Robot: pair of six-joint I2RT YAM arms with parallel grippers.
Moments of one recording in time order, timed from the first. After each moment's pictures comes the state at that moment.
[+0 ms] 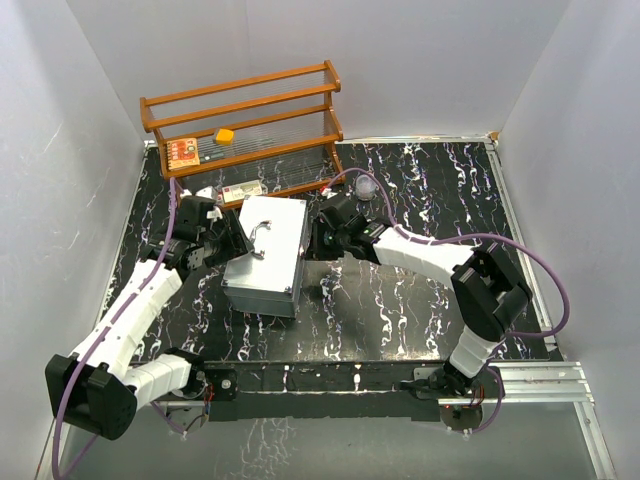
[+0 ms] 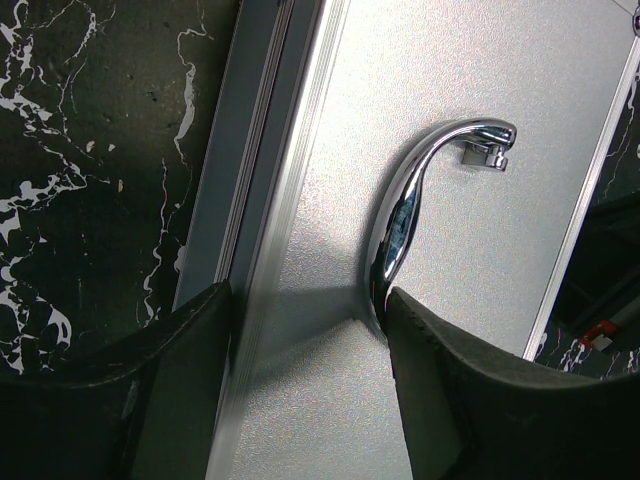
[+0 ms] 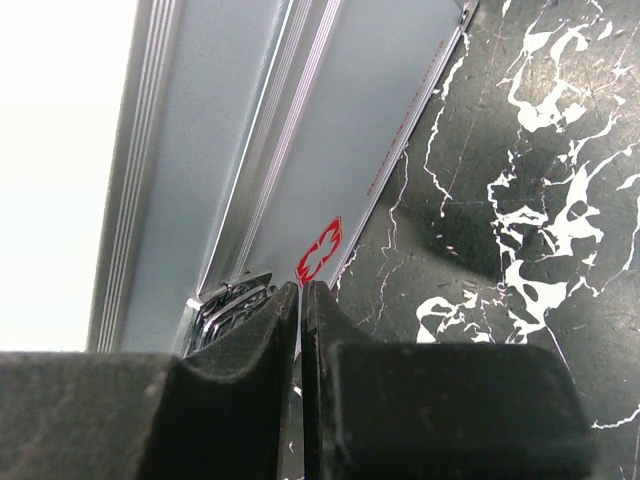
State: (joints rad) left arm -0.32 1.09 0.94 -0.71 0.04 -0.59; right arm 0.76 1.70 1.16 -0.24 -0.13 0.66
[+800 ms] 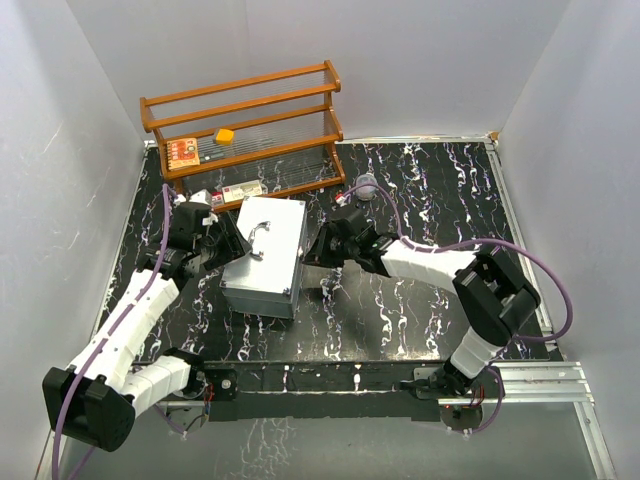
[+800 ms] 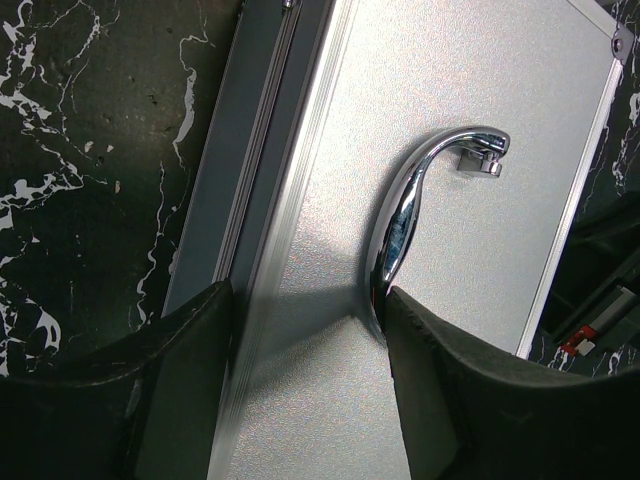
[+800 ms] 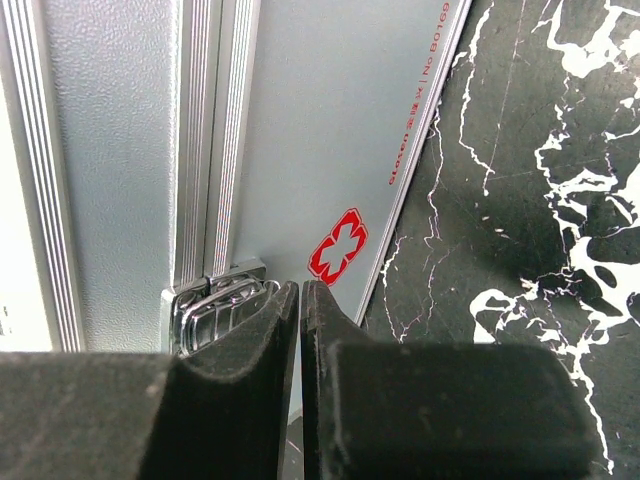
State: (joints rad) left arm -0.31 1.02 0.88 -0.65 0.04 -0.63; right arm 0.74 1.65 0.98 0.01 -0.20 0.90
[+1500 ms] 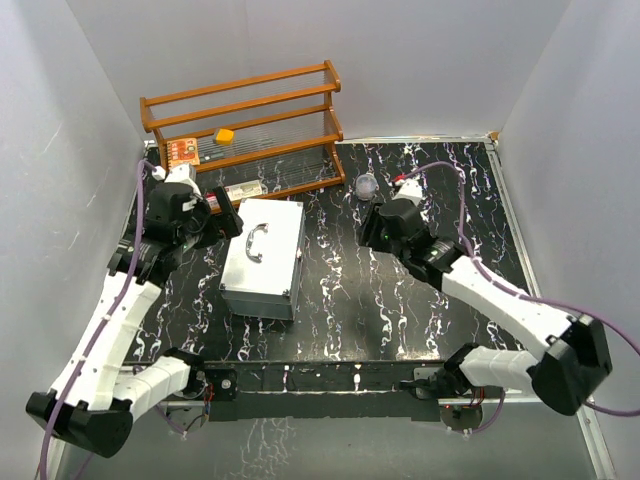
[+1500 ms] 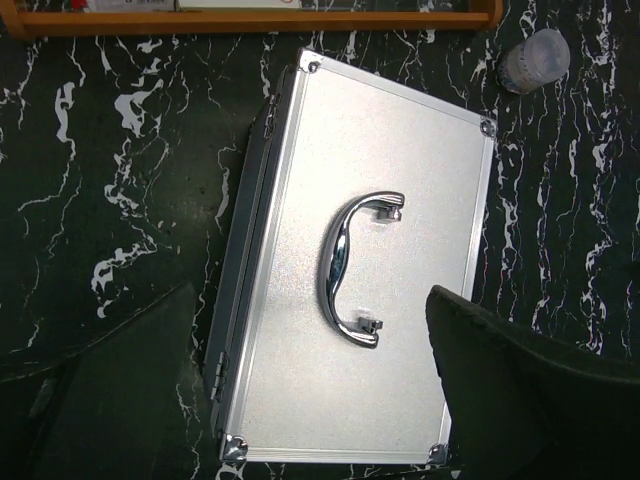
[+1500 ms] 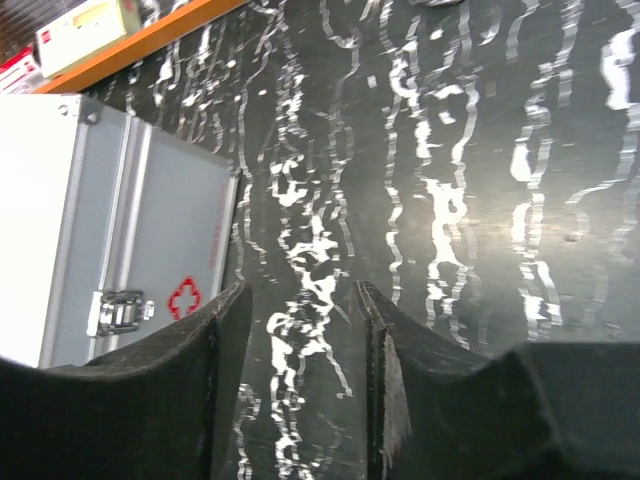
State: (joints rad) left arm -0.32 1.01 1.14 -0.81 -0.11 -0.52; right arm 0.66 1.22 0.92 -0.28 0.26 0.66
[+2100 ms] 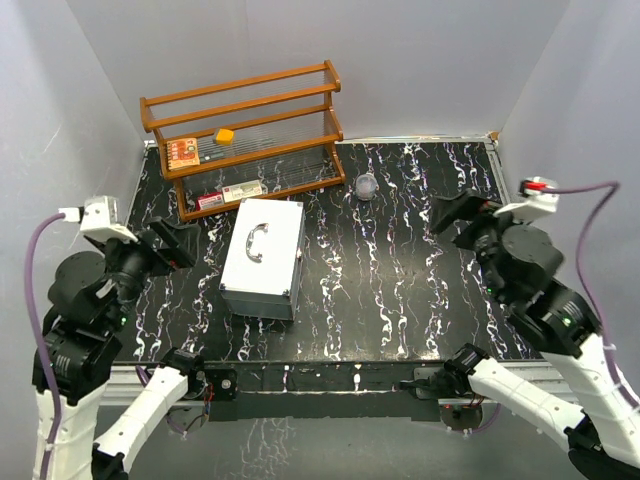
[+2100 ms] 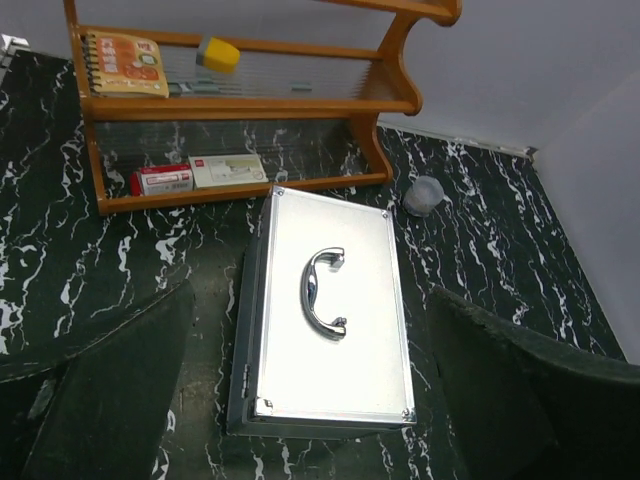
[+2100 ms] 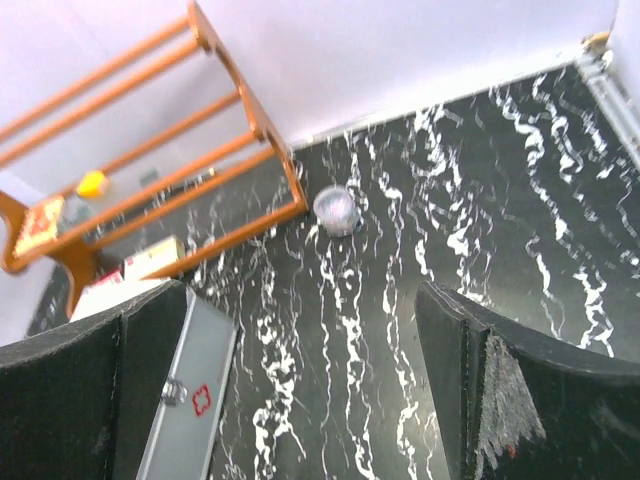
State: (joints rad) left arm -0.32 0.58 1.24 -0.83 -0.15 -0.37; right arm 0.65 0.70 1.13 -0.60 0.61 0.47
